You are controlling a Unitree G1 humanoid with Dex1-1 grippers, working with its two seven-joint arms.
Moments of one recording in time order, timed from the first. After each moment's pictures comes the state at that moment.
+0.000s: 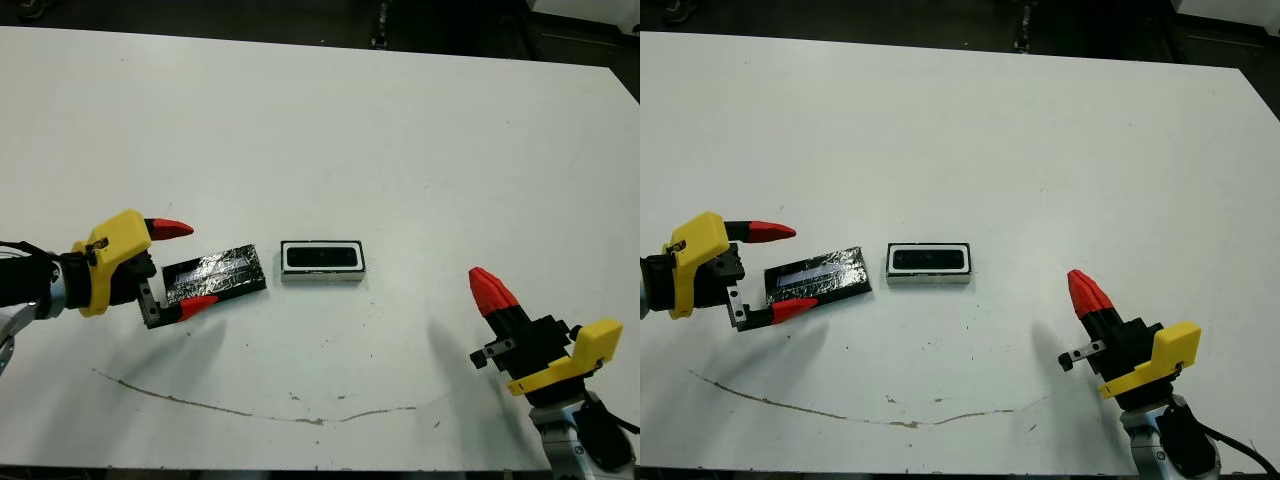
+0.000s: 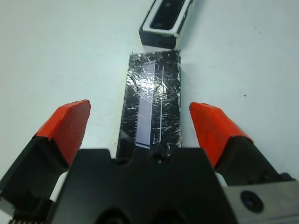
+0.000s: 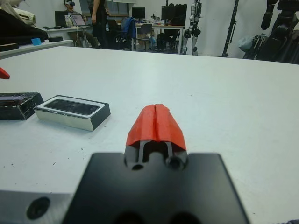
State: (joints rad) left arm -0.14 0.95 -0.01 -0.25 -0.29 0.37 -0.96; right arm 0.33 -0.23 -0.12 -0.35 0.36 -0.07 0.48
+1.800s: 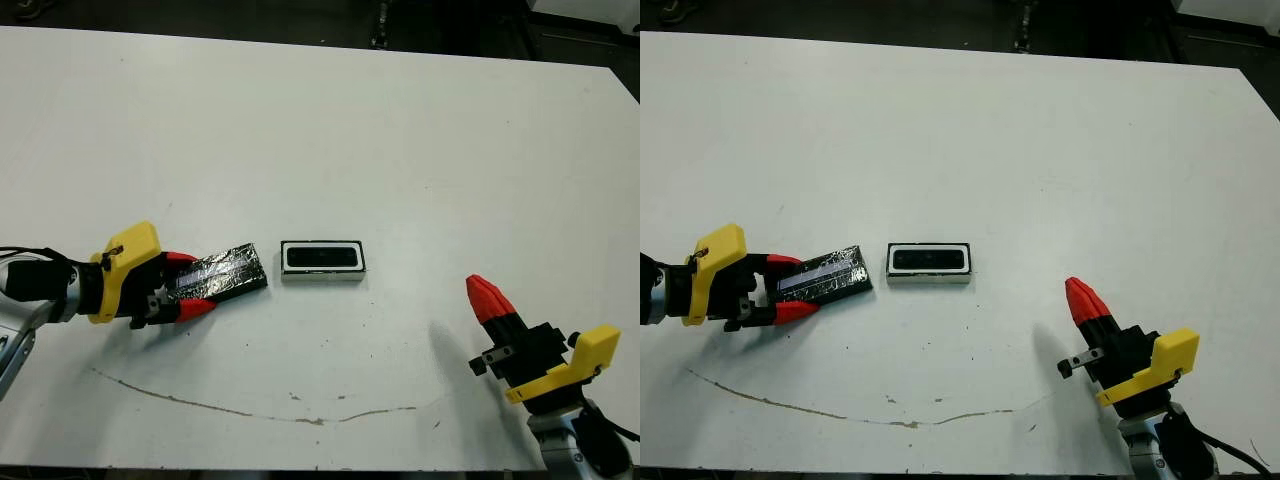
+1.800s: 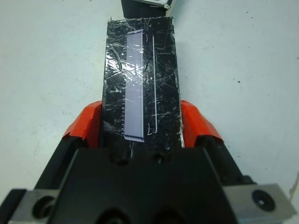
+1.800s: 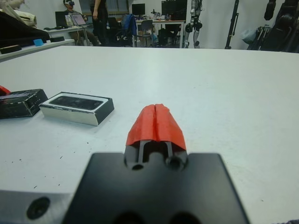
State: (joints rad) left arm -0.18 0.91 -0.08 -0.12 -0.29 0.39 -1.06; right arm 0.36 -0.24 -0.11 -0.35 0.39 -0.06 0.48
